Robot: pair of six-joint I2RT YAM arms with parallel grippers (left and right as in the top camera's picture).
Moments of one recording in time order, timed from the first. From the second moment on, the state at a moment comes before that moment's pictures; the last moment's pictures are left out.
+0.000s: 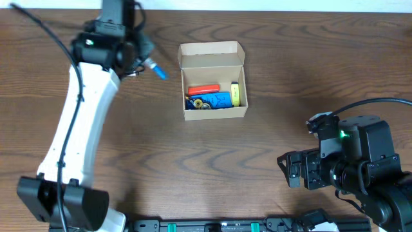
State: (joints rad) left arm -0.21 1.70 1.75 -1.00 -0.07 -0.85; right arm 0.29 0.93 1.40 -1.54 -0.15 0.18
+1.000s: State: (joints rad) left arm -0.55 1.86 1.75 -0.90 0.11 0.96; right arm 0.29 0.93 1.40 -1.54 -0.15 0.18
